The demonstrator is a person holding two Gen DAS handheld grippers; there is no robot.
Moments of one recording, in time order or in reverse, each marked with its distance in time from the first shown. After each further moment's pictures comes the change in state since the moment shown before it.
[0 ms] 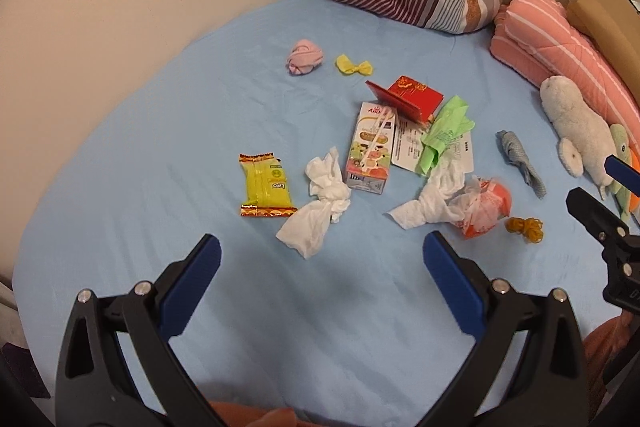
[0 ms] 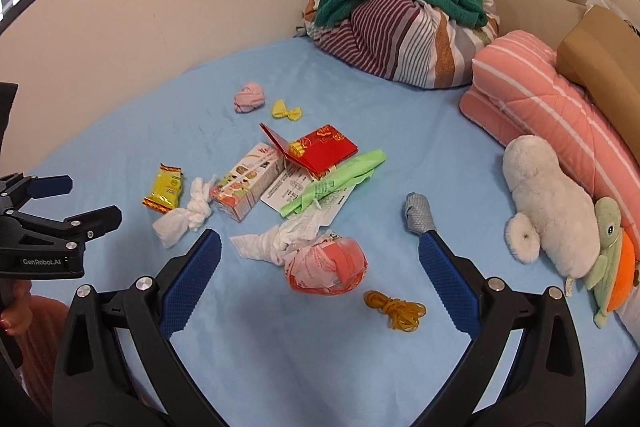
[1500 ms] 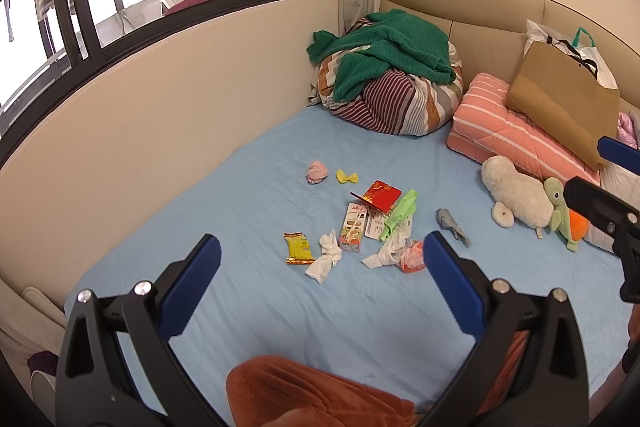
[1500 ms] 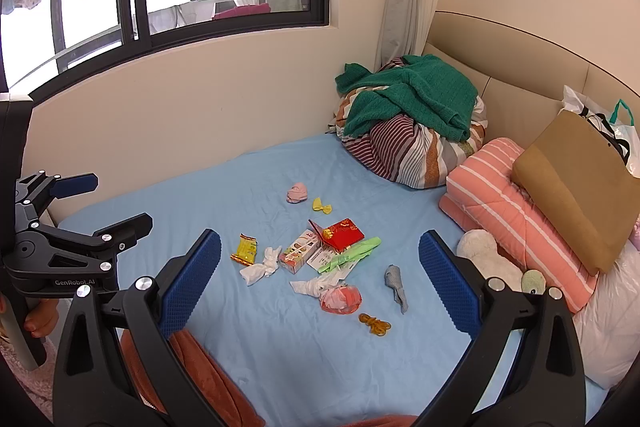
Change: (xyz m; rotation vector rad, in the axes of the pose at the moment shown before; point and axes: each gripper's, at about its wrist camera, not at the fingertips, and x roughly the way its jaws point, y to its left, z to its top) left arm -0.296 -0.033 -0.004 0.025 -0.306 0.062; right arm -0.304 0.008 0.070 -0.068 -0.232 0.086
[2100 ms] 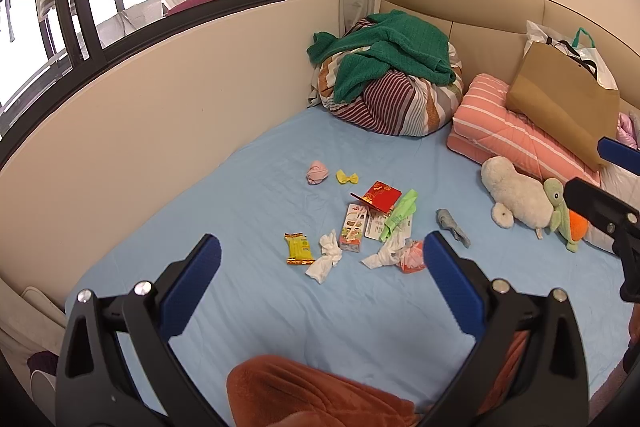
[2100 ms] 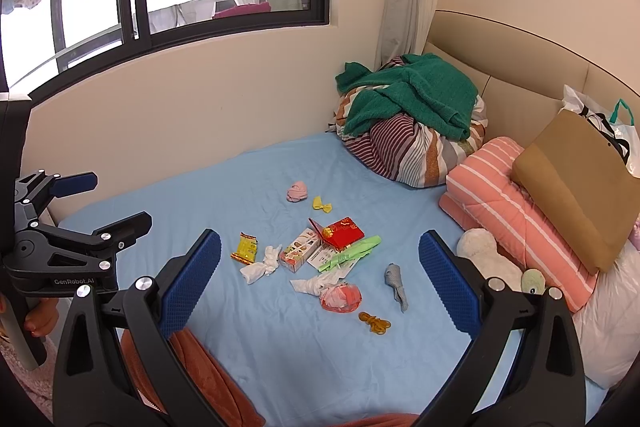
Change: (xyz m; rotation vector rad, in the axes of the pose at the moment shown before) left arm 0.000 0.000 0.000 -0.001 0.000 -0.001; right arm 0.000 0.000 0.000 0.002 -0.001 0.000
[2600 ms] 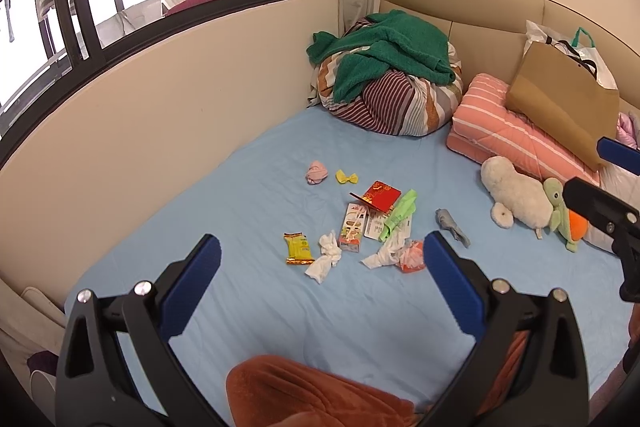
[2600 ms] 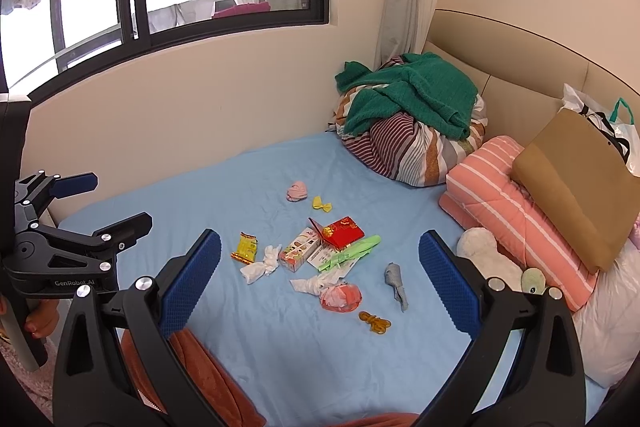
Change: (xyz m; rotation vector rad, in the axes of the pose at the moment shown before) left arm 0.000 -0.001 0.000 -0.002 0.001 -0.002; right arm 0.001 0.000 -0.001 -0.001 0.002 0.001
